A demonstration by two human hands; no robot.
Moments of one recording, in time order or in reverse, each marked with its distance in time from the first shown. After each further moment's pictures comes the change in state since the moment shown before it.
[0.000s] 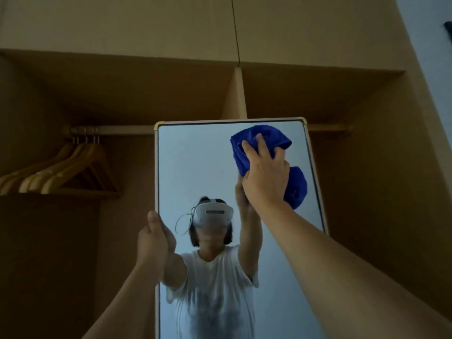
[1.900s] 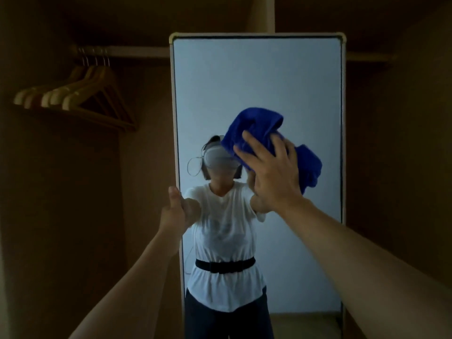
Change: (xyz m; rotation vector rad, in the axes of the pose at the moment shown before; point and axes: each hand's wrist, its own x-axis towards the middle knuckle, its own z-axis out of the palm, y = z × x) left_hand -0.068 -0.063 -0.035 0.001 -0.200 -0.402; right_hand -0.125 0.019 0.019 0.043 0.009 -0.461
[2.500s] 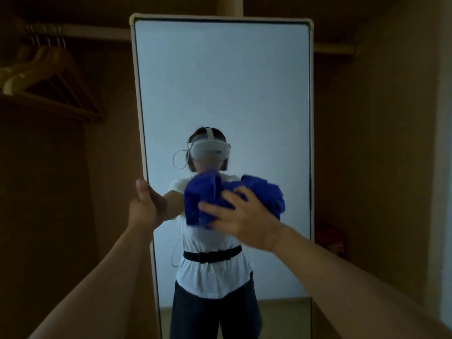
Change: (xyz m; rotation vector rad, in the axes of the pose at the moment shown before) left_hand 0.005 -0.007 0.004 0.083 0.070 0.044; right_hand -0.084 -0.002 -0.014 -0.017 -0.223 -0.589
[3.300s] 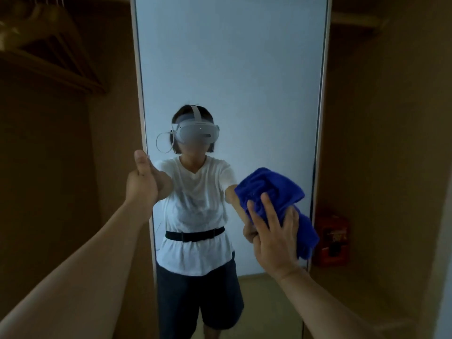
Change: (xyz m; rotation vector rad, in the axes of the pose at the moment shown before) left_hand -0.003 -0.008 -0.002 0.051 0.106 0.051; right_hand -0.083 -0.072 0.033 0.052 0.021 0.754
